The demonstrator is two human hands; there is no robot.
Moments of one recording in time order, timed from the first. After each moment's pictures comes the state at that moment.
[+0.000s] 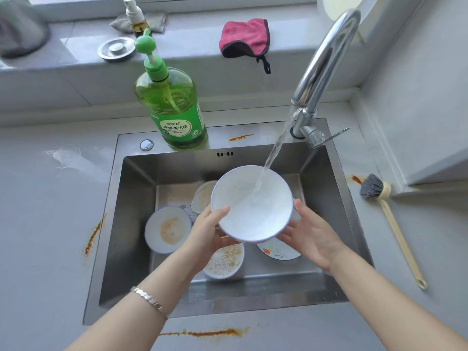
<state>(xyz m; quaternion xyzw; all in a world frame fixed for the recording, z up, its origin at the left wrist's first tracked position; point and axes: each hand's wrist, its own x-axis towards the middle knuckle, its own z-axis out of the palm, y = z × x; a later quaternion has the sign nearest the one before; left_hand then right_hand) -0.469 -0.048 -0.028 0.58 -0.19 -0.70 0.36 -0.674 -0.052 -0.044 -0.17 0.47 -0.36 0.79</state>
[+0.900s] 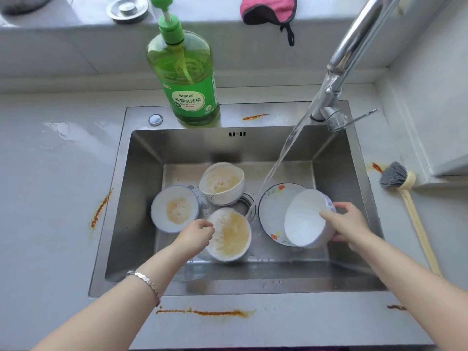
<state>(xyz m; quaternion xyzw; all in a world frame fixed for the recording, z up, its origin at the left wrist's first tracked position) -0.418 -0.021 -0.100 0.76 -0.36 -0.54 0.03 -0.718 -0.057 -0.092 -0.29 0.82 -0.15 0.48</state>
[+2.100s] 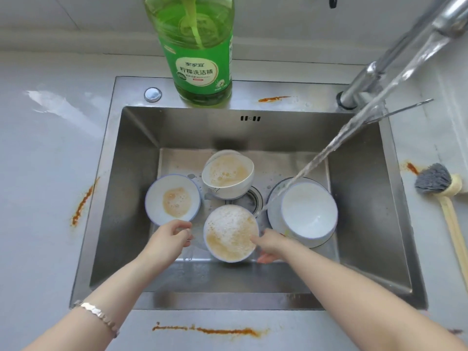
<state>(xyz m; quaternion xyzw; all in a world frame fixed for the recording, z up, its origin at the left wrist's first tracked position) -0.363 -0.008 -0.118 0.77 -0.29 -0.55 0.11 -0.580 -0.045 -0.205 -0.34 0.68 0.16 0.63</state>
